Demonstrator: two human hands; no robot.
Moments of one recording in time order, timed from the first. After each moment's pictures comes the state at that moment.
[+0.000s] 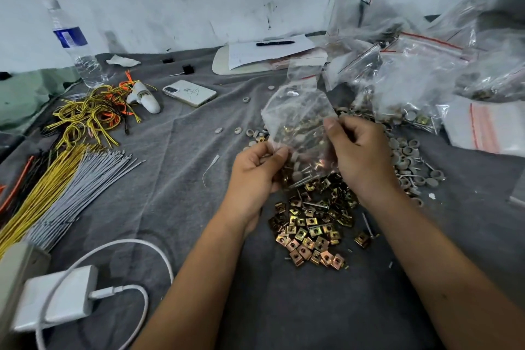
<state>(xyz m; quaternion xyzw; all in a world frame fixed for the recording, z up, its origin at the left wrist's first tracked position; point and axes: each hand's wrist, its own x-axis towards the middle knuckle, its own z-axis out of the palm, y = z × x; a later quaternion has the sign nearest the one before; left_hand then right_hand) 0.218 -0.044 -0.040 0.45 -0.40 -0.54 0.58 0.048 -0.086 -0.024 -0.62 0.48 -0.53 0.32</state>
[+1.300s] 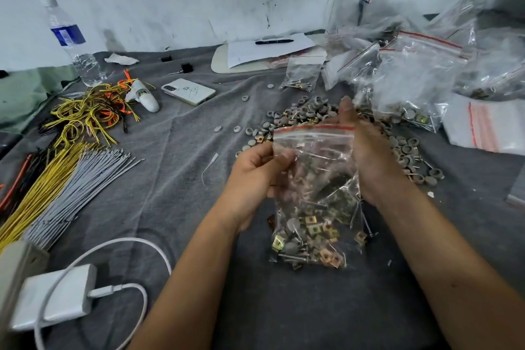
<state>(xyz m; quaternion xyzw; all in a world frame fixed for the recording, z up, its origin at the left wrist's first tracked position) 0.226 -0.038 -0.035 0.46 -0.47 -0.55 0.52 0.041 -0.081 -0.009 -0.50 0.45 -0.51 0.53</state>
